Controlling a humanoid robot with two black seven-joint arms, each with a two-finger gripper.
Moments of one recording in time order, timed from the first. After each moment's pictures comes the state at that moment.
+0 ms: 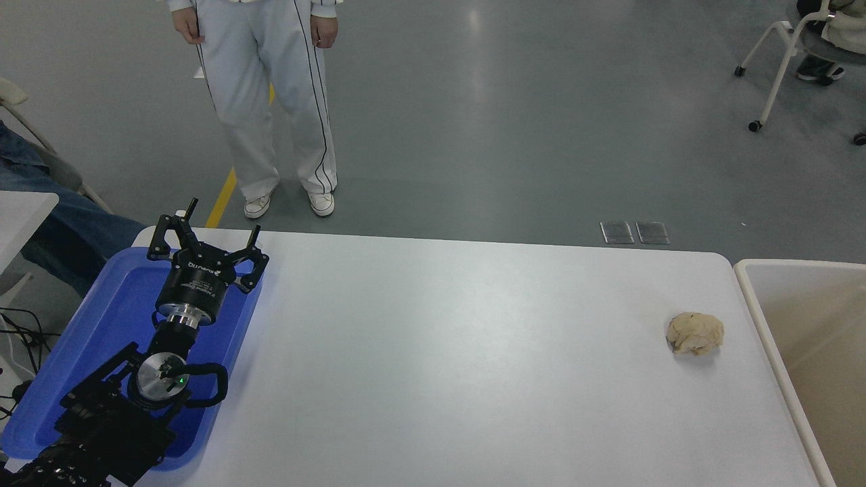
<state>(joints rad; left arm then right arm) -0.52 0.21 -0.98 -0.54 -0.09 -0.62 -0.36 0.78 -0.75 -0.62 0.39 -0.27 -0.01 -0.02</state>
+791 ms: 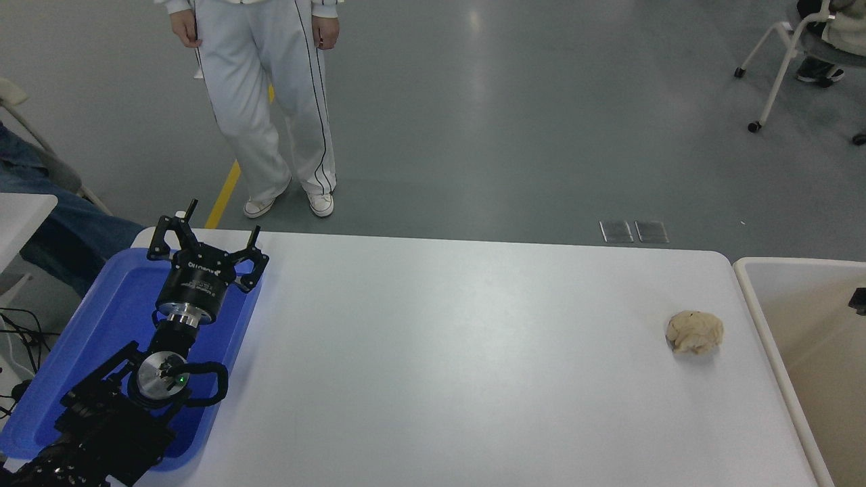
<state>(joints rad) -0.52 0.21 -0.98 -0.54 -0.09 -0.62 -0.36 1.53 -0.82 -1.27 1.03 -0.27 0.15 -0.02</state>
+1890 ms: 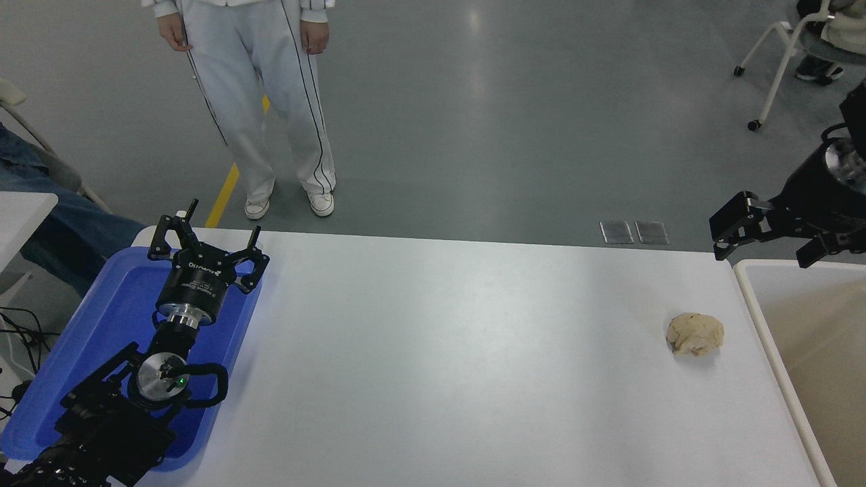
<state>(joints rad) -0.52 0.21 -0.98 -0.54 -0.09 -0.62 -0.36 2.28 -0.42 -1.39 1.33 -0.27 0.77 -0.01</state>
